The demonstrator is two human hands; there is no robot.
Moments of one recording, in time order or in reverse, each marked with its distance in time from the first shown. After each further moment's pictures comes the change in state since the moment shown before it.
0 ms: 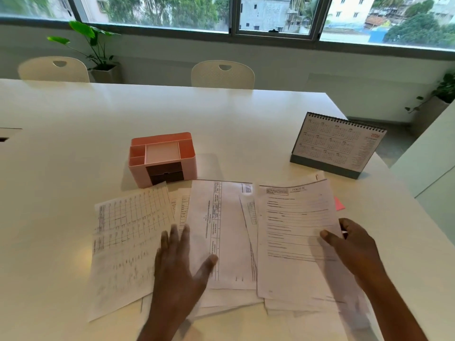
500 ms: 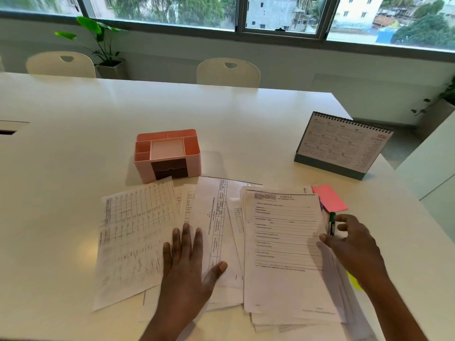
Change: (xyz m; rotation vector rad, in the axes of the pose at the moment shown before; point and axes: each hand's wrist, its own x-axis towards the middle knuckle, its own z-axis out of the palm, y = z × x) left_hand -0.008 -0.012 0.016 0.315 -0.147 0.117; right_hand -0.011 -0.011 0.006 -0.217 0.036 -0.032
